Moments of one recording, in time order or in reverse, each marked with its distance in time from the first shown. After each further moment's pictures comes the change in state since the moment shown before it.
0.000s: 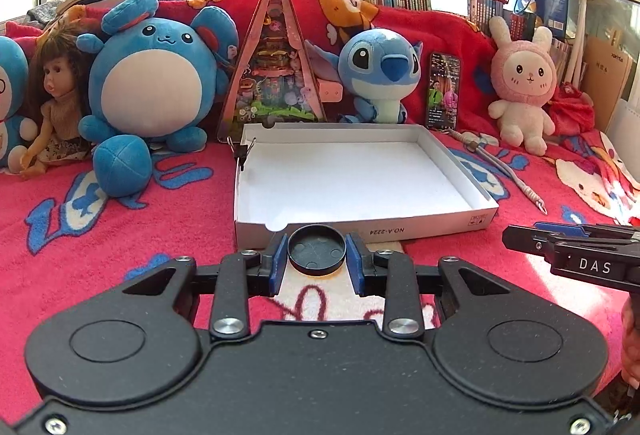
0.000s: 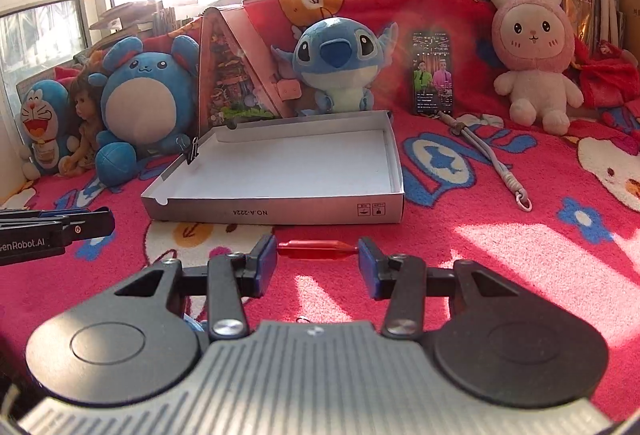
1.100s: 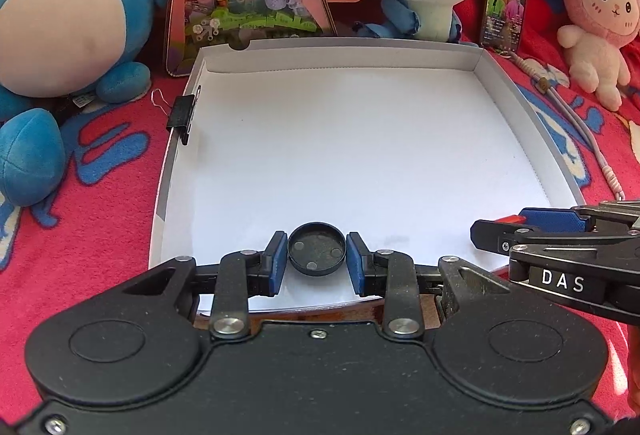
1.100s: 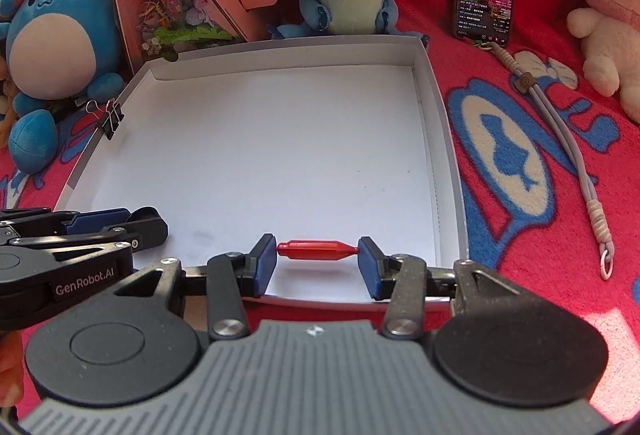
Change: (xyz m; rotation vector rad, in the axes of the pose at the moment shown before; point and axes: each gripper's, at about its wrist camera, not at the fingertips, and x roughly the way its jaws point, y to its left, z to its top) left arm 0.186 -0.016 0.048 0.001 0.380 0.074; right arm 0.168 0.000 0.061 -0.011 0.425 -0.062
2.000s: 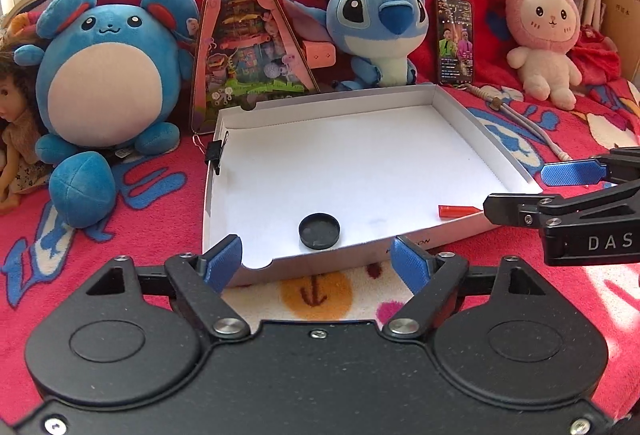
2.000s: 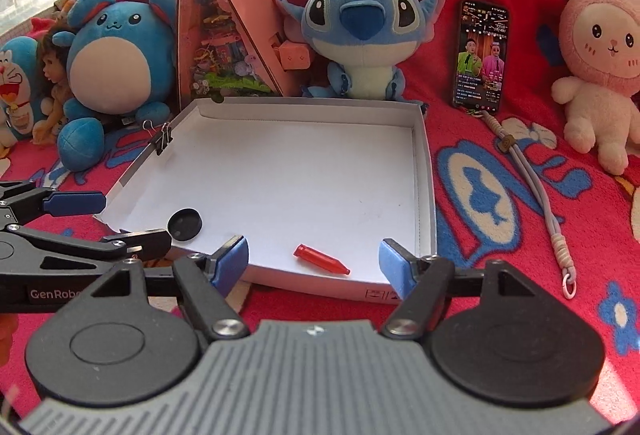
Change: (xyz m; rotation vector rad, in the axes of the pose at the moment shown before) left arm -0.084 -0.002 -0.063 0.106 -0.251 0.001; right arm -0.079 -0.001 -0.043 -0.124 -0.268 0.046
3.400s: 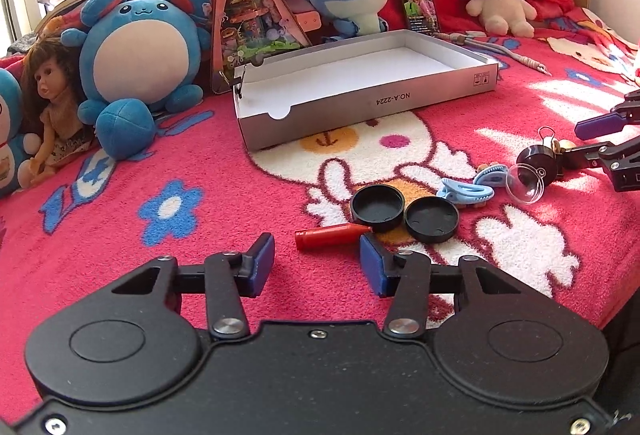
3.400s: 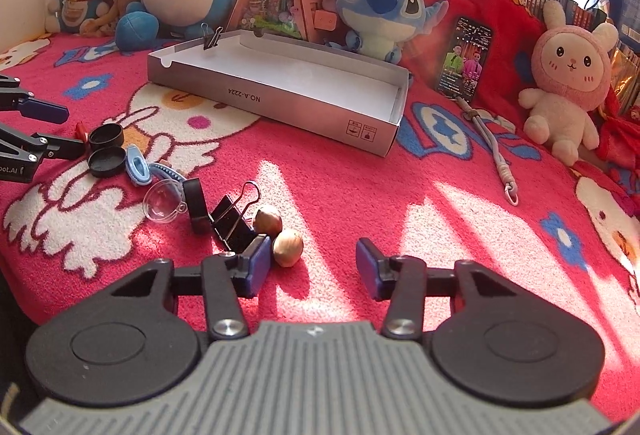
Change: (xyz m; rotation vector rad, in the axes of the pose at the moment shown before) left arm -0.062 0.013 -0.142 0.139 -0.068 0.019; right arm -0.063 -0.001 -0.139 -0.232 -0.046 -0.077
